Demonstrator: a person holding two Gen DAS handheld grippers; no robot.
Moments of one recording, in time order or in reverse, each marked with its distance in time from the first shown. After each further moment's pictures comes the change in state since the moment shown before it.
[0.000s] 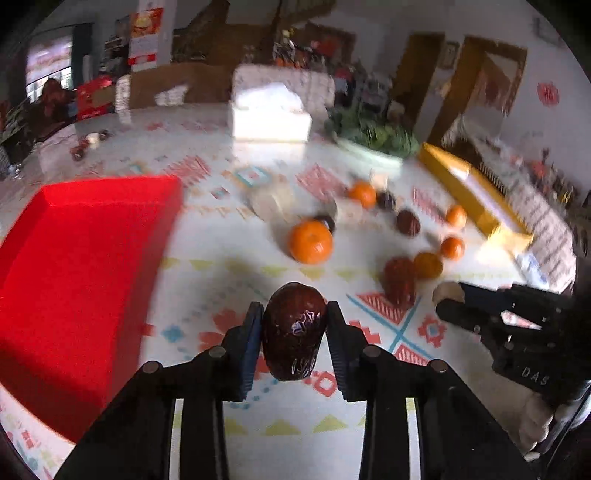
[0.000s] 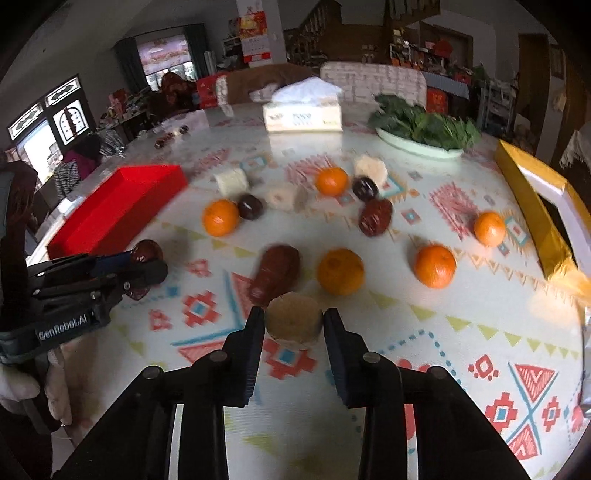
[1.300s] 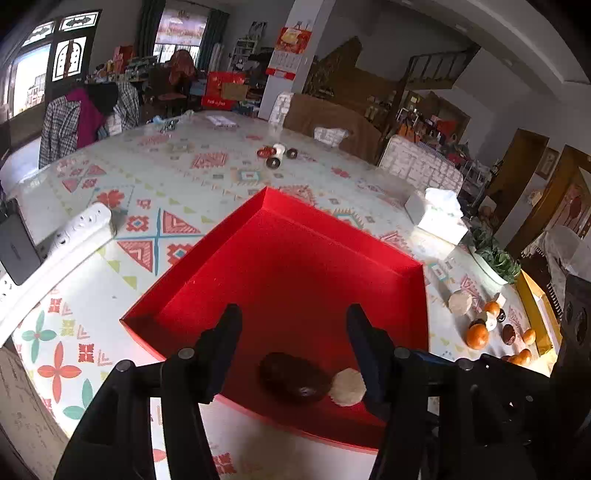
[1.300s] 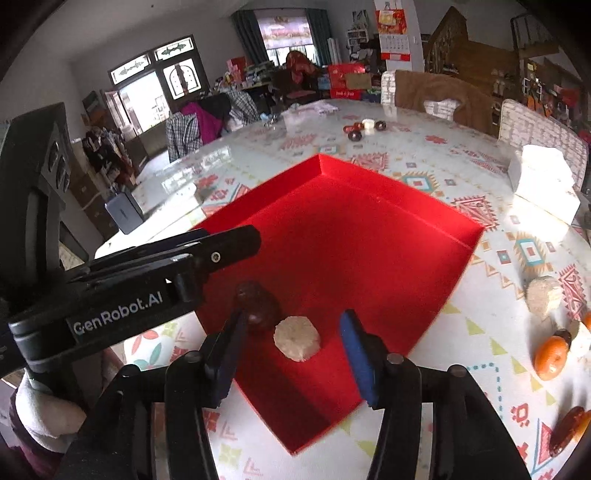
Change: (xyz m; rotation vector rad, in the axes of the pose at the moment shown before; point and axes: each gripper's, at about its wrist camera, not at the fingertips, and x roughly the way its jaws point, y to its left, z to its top) left arm -0.096 0.186 -0.011 -0.370 -0.178 0.258; right arm 0.075 0.242 0.063 -0.271 0.028 0.363
